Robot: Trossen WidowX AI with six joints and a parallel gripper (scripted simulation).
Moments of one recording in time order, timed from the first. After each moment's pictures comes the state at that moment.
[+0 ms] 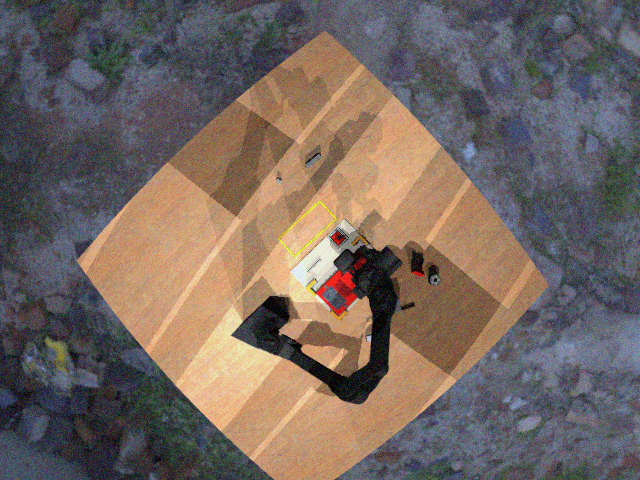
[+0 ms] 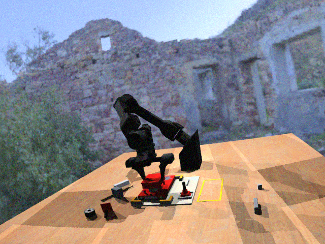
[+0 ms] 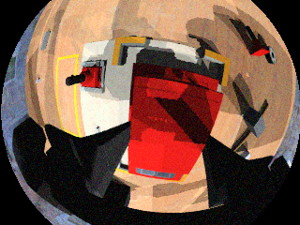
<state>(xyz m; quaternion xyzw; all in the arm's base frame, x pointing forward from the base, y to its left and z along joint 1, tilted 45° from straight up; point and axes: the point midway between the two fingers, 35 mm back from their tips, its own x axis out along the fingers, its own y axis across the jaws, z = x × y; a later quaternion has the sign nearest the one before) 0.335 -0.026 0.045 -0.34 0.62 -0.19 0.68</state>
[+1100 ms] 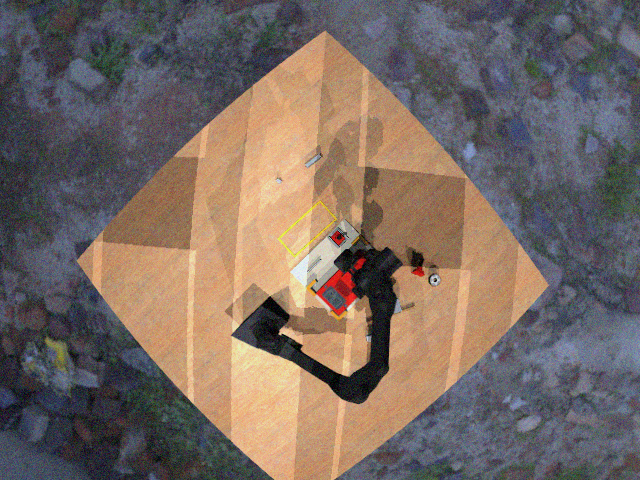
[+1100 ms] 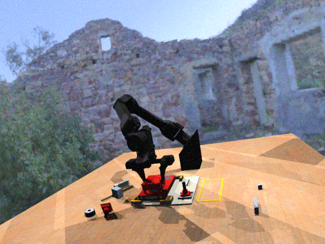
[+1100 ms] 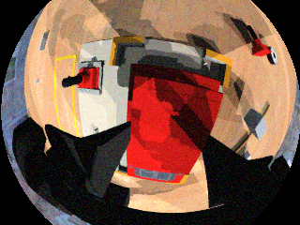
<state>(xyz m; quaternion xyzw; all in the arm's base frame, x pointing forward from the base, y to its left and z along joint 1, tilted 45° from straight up) 0.337 -0.031 0.041 -0.34 0.62 -0.19 0.68</state>
